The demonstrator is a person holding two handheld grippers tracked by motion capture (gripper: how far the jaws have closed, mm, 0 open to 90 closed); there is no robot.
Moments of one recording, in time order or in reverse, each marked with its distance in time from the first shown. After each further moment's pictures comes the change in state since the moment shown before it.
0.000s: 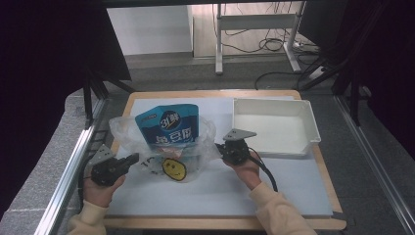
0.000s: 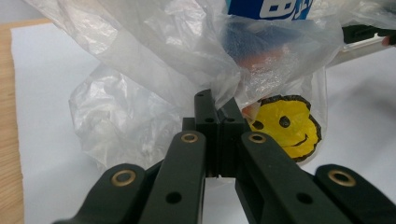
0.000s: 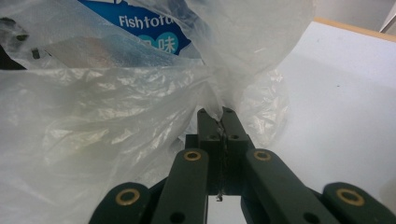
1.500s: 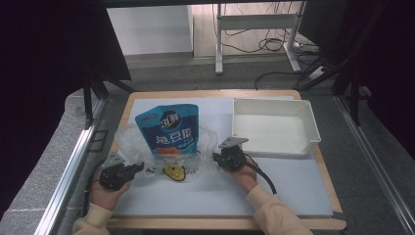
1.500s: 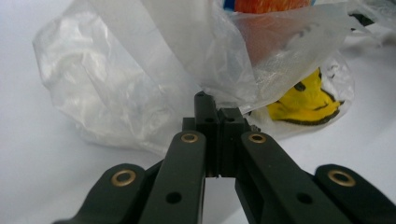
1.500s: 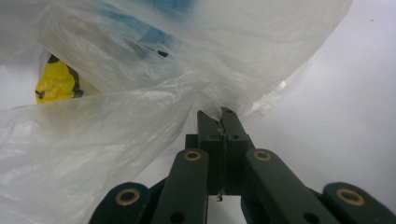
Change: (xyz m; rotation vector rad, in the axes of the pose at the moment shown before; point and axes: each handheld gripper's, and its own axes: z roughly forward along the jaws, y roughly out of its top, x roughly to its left) left arm 0.002 -0.028 0.025 0.123 -0.001 0.000; right arm 0.000 -0.030 0.024 0.142 -0.013 0.007
